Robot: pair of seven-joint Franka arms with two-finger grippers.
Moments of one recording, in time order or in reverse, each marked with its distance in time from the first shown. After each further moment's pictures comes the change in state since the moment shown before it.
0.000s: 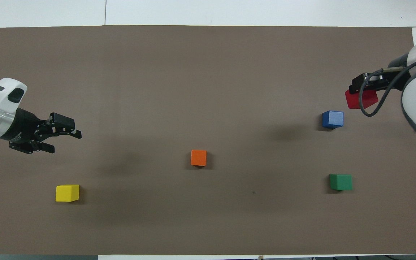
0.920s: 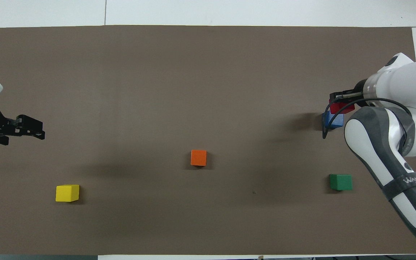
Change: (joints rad) left arm 0.008 -0.029 -0.019 0.128 0.294 -0.081 0.106; right arm 0.009 -0.038 -0.002 -0.394 -0.083 0.483 0.031
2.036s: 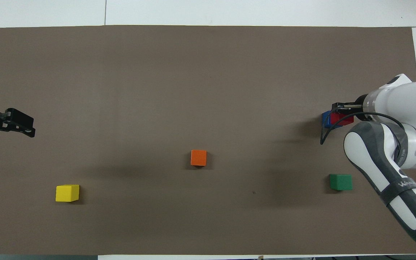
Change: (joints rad) left arm -0.205 0.061 0.179 0.180 0.032 -0.169 0.031; right arm -0.033 0.000 0.003 -0.117 0.000 0.109 0.108
